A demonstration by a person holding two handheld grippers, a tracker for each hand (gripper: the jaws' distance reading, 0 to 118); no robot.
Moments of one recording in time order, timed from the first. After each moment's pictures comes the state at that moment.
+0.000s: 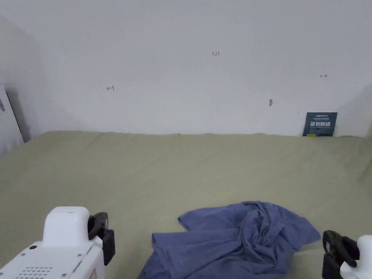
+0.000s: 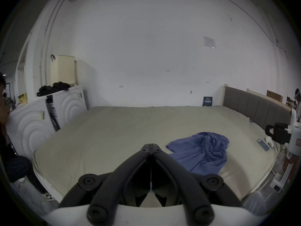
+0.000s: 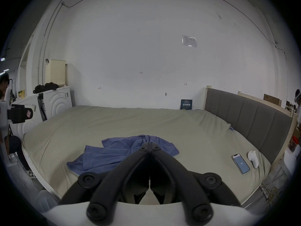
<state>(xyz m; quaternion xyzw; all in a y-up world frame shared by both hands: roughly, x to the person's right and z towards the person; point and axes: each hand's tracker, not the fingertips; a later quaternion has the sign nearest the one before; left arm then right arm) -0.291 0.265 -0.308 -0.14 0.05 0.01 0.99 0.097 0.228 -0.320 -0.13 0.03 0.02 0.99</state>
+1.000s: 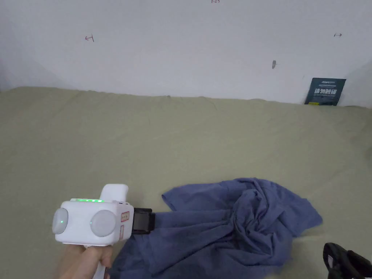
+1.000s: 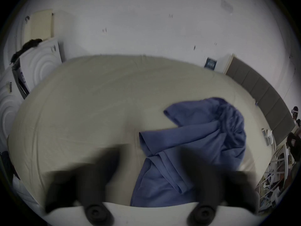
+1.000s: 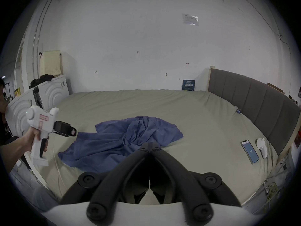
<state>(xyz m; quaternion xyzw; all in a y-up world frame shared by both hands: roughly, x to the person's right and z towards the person) -0.288 0.099 -0.561 -0.43 -0.03 0.04 0.90 0.110 0.179 -0.383 -0.22 0.03 0.01 0.97</state>
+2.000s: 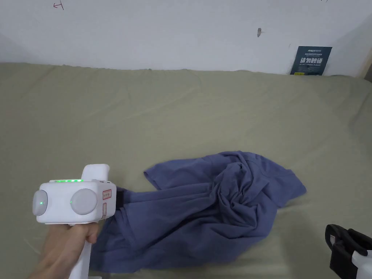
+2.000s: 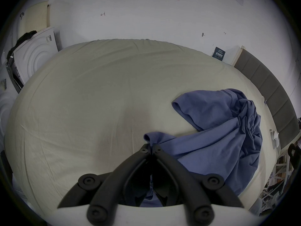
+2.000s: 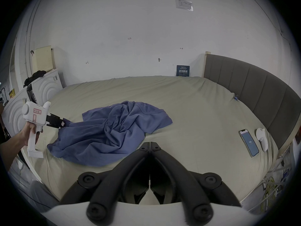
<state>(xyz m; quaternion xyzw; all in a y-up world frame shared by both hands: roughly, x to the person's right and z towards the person) -0.279 0.087 -0.569 -0.44 -0.02 0.06 0.90 0.157 0.153 -0.401 -0.28 0.01 0.00 0.96</state>
